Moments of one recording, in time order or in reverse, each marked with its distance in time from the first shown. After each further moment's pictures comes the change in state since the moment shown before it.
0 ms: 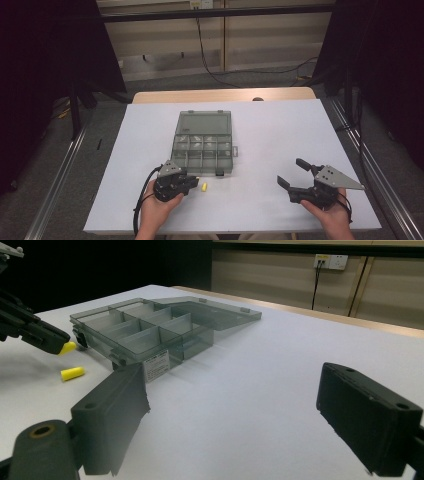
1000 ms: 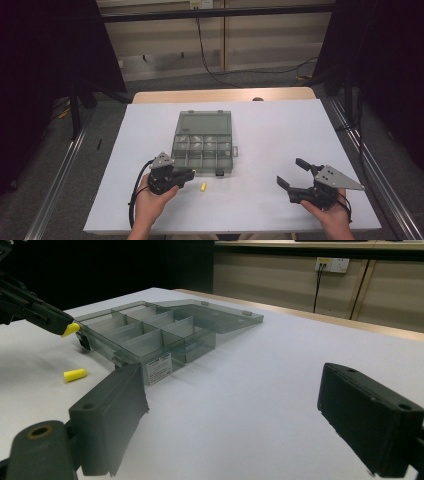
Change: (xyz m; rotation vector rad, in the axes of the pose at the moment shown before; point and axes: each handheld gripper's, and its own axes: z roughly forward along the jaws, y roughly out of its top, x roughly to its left) left arm 0.009 0.018 -0.013 -0.027 0.006 -0.025; right arm 0.001 0.000 0.000 -0.013 0.006 0.000
